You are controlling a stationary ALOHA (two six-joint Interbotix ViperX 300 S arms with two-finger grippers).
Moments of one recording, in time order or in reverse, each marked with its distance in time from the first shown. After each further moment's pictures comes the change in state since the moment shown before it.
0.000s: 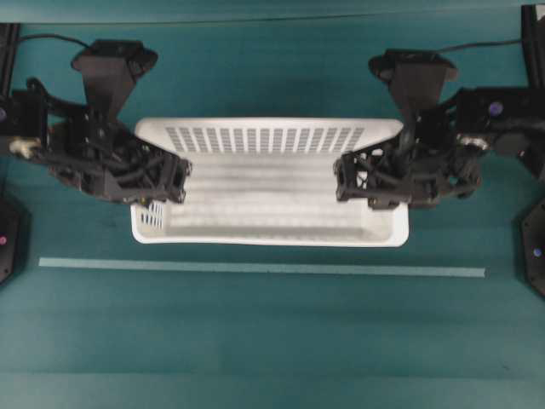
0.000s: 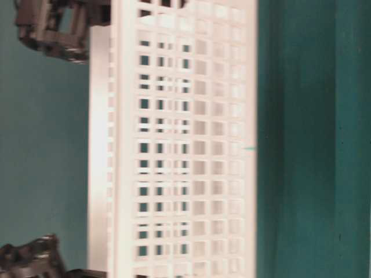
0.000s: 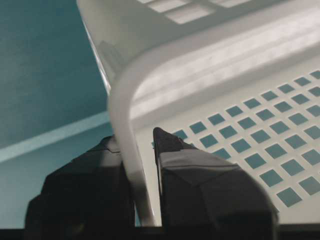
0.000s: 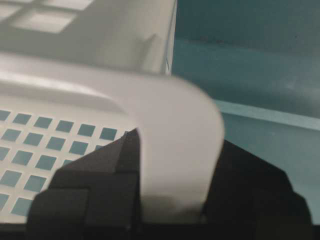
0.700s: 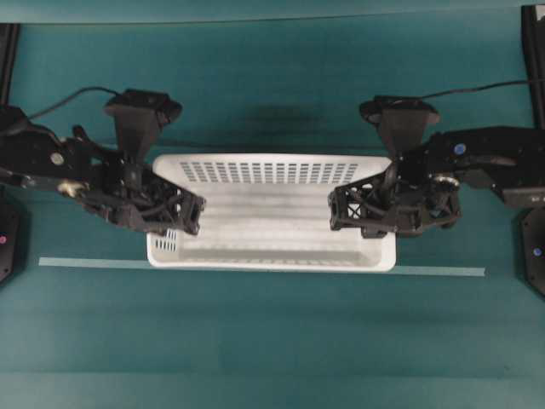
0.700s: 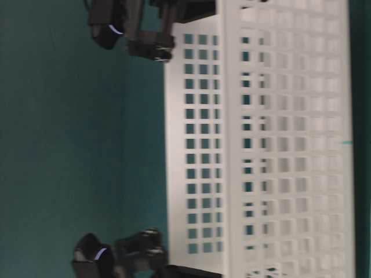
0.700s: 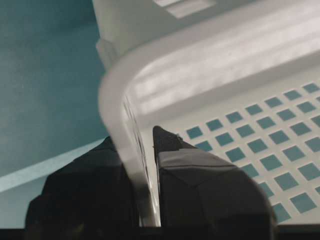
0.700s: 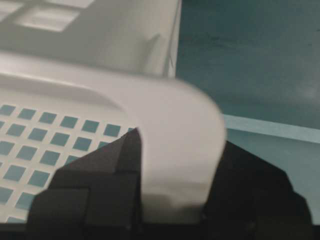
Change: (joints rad) left arm -0.049 0.156 0.126 -0.002 -0.195 -0.002; right arm 0.038 0.091 0.146 0.060 -0.229 0.006
